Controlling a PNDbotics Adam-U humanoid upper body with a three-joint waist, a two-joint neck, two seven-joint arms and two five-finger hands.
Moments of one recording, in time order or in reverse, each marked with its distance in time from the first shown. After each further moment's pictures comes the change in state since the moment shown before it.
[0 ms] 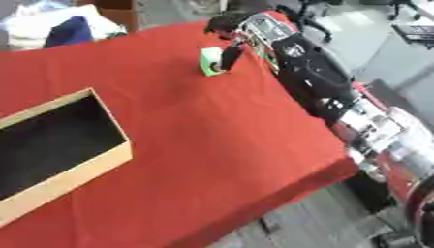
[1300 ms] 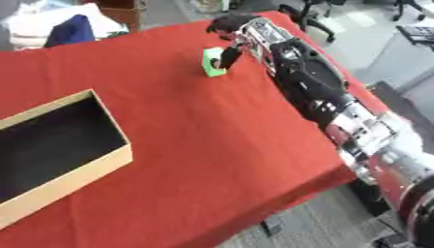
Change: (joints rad) left arm -0.009 -0.004 0.000 0.000 0.000 0.000 0.000; right arm -0.033 0.022 -0.054 0.088 -0.016 0.049 -0.054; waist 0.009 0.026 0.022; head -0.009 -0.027
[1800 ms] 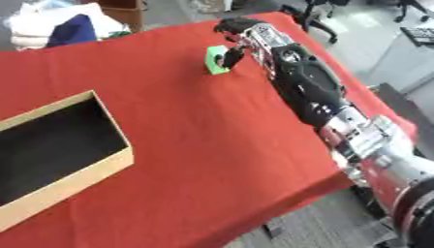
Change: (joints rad) left arm -0.006 -0.006 0.000 0.000 0.002 -0.002 -0.002; right arm -0.021 0.015 -0.042 0.085 -0.001 0.033 -0.053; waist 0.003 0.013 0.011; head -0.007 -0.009
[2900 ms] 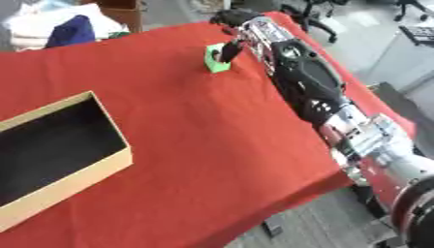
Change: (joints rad) left arm 0.002 0.000 0.000 0.000 0.000 -0.001 -0.001; right arm 0.011 -0.015 0.002 -0.066 -0.027 -0.011 0.029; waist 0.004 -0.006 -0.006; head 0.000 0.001
